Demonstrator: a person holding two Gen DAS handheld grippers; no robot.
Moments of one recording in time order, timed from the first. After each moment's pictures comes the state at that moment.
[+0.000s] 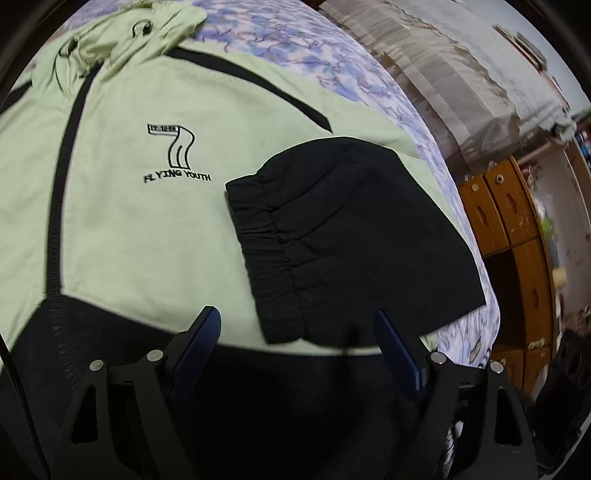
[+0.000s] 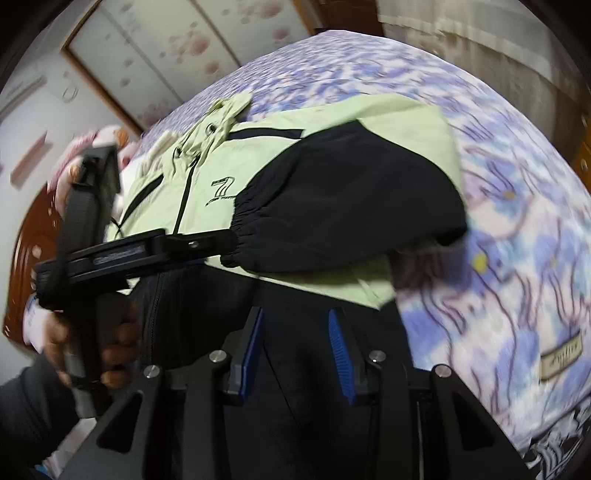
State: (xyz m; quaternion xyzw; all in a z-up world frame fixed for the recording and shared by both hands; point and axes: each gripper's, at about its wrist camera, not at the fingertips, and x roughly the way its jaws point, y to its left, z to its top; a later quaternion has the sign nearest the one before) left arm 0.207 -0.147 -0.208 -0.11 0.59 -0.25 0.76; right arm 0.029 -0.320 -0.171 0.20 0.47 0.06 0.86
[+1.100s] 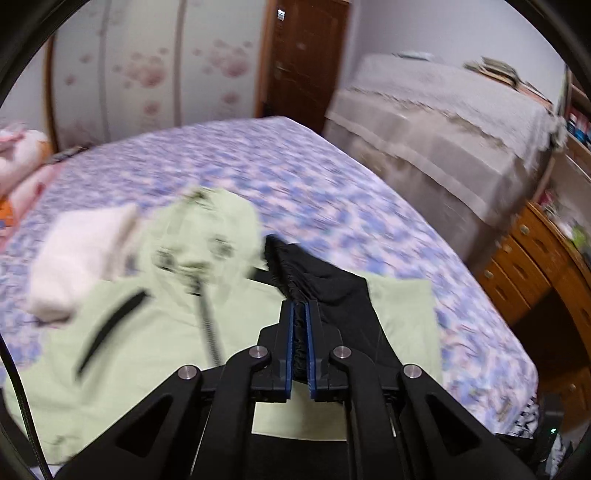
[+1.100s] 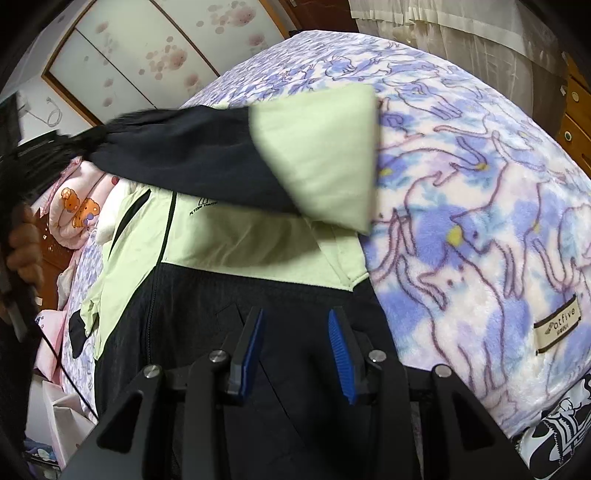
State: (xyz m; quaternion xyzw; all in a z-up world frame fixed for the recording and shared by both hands) left arm 0.228 -0.091 -0.016 0.01 0.38 -0.15 0.91; right arm 0.030 -0.326 -0.181 0.22 0.48 0.04 0.85
